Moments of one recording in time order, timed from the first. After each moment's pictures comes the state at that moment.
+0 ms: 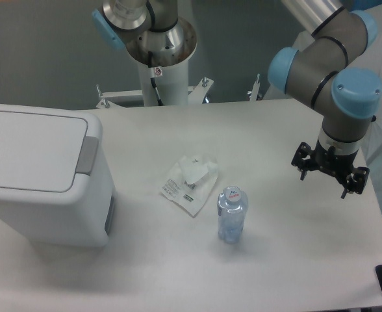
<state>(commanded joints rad) 2.76 -2.05 -1.42 -1.08 1.55 1.34</state>
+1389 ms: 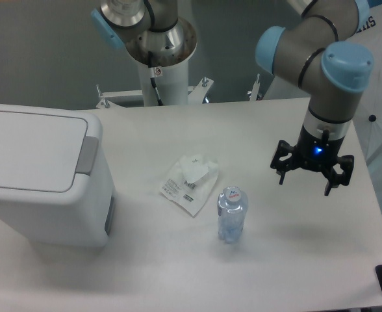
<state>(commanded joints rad) 2.73 -1.89 -1.46 -1.10 1.28 0.89</state>
